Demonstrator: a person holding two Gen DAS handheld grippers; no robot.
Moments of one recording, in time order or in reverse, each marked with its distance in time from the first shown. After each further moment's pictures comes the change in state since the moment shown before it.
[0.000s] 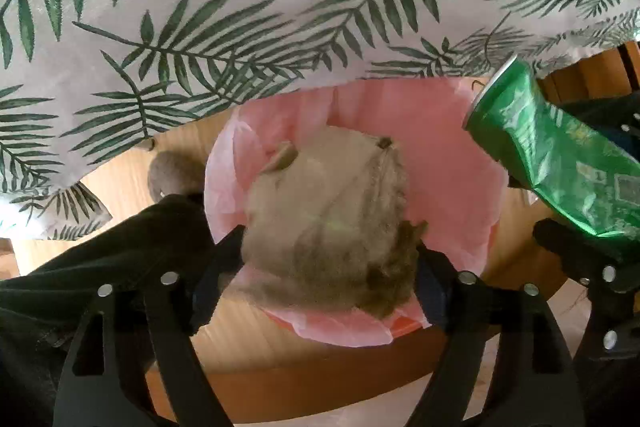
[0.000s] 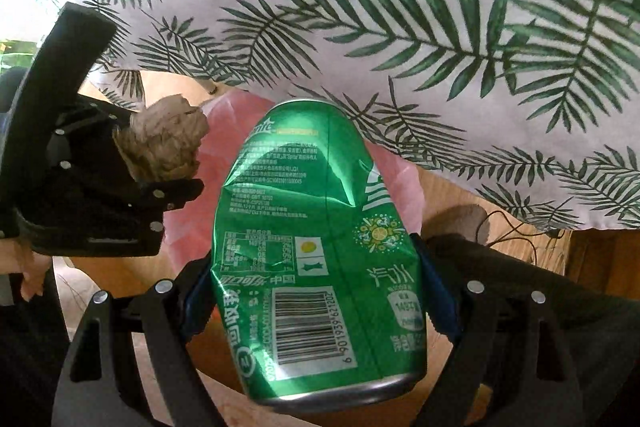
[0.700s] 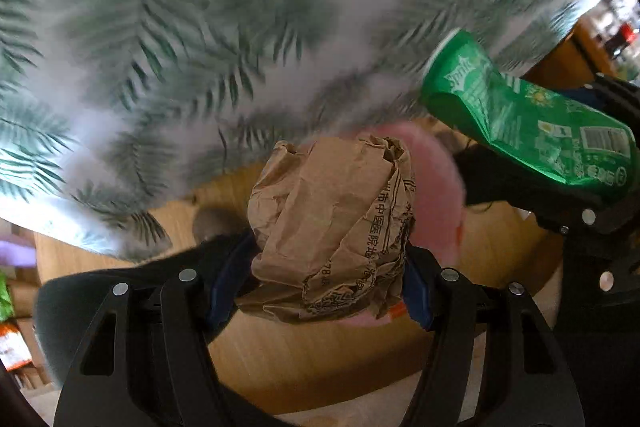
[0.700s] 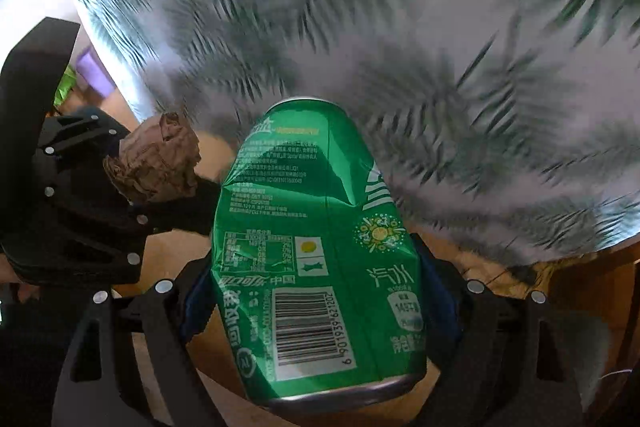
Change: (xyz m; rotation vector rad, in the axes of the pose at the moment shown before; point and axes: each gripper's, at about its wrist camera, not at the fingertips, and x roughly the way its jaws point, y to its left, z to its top) left arm -0.113 -0.018 -0.033 0.082 -0.214 0.080; right arm -0.092 0.031 -0.011 -0.065 -0.211 -0.010
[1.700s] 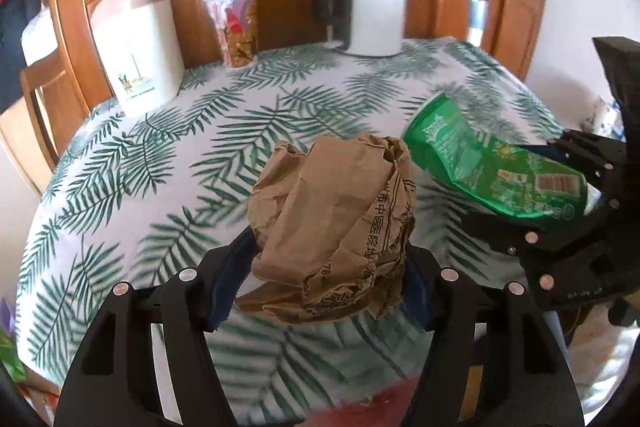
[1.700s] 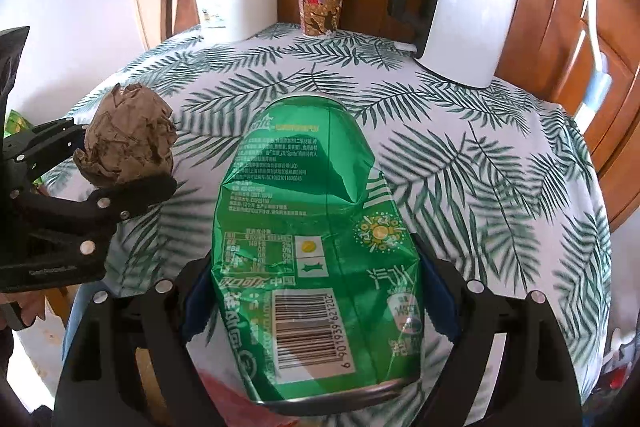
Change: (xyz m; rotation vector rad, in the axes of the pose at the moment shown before) left arm -0.250 0.024 0.188 0.006 -0.533 0.019; right arm -0.200 -0.058 0.199 -0.013 -0.330 -0.123
